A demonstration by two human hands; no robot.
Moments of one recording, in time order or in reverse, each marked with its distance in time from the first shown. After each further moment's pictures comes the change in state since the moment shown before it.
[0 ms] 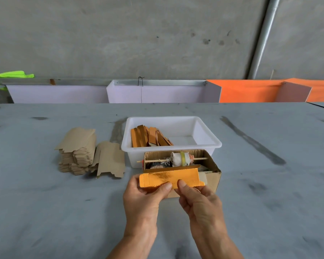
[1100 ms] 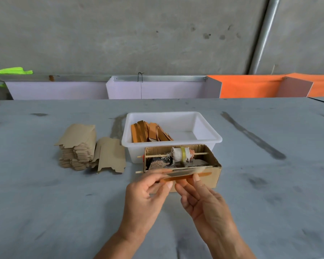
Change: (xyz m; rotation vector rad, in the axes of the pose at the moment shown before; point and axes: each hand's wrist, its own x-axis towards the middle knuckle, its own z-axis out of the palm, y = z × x) left_hand 0.005 0.001 -0.019 0.352 -0.413 0.430; right_hand -0.005 -0.009 -0.013 0.143 -0.112 0.147
